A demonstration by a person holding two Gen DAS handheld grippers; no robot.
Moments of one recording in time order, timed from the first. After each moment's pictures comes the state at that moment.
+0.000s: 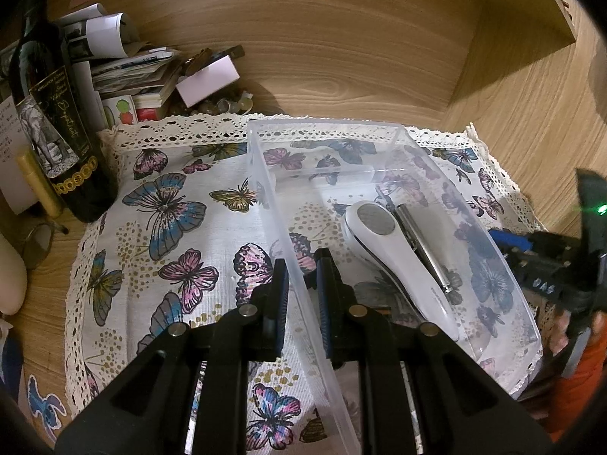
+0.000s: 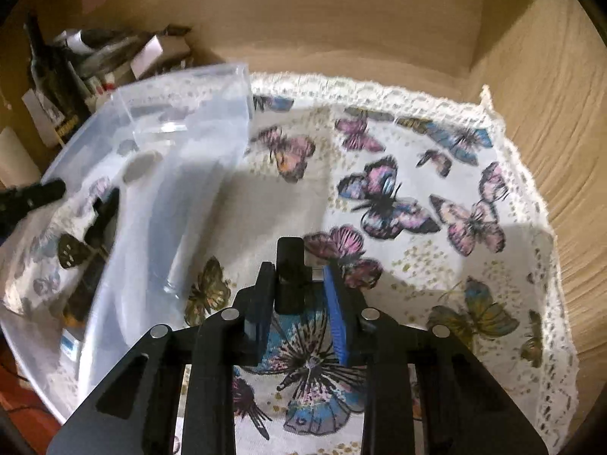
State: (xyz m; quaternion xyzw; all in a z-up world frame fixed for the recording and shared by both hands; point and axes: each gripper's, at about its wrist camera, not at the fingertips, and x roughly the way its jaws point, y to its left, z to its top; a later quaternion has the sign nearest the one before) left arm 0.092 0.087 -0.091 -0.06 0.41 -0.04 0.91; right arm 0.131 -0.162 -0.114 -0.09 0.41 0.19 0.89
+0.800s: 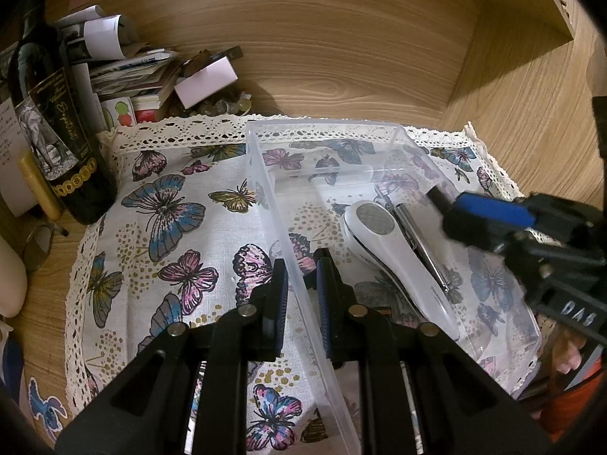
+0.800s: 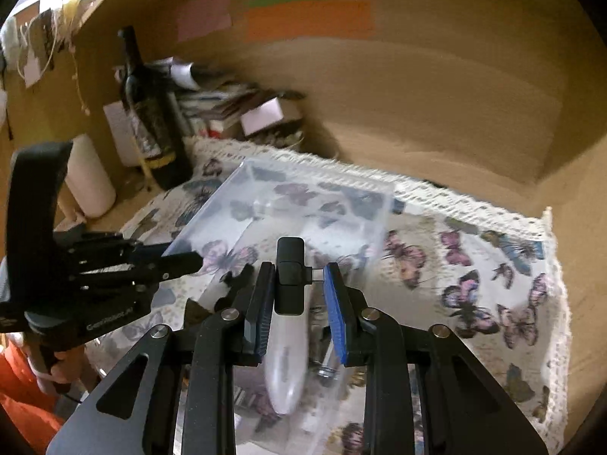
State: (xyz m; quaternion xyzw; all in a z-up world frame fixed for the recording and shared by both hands) left arm 0.093 0.088 -0.090 -0.06 0.41 -0.04 0.91; right arm 0.108 -0.068 -0.076 -0.11 0.34 0.31 0.88
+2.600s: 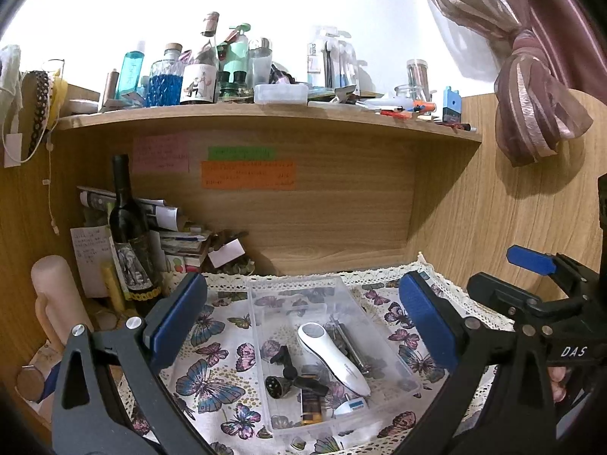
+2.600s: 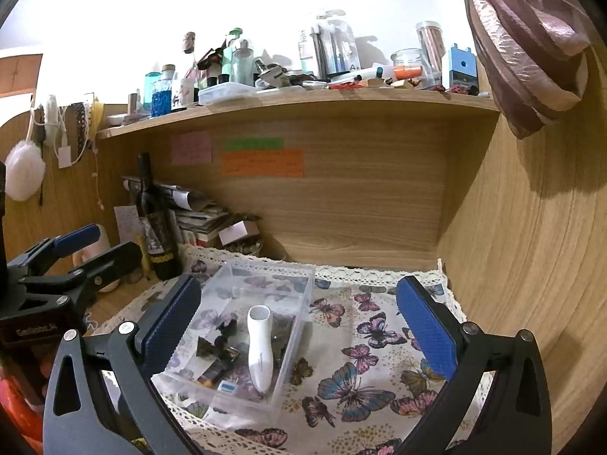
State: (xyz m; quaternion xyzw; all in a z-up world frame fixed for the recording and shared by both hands) left arm -0.054 0.023 0.023 -0.02 0.11 0.01 0.99; right arm -0.019 -0.178 -0.010 -0.03 0.11 0.23 0.97
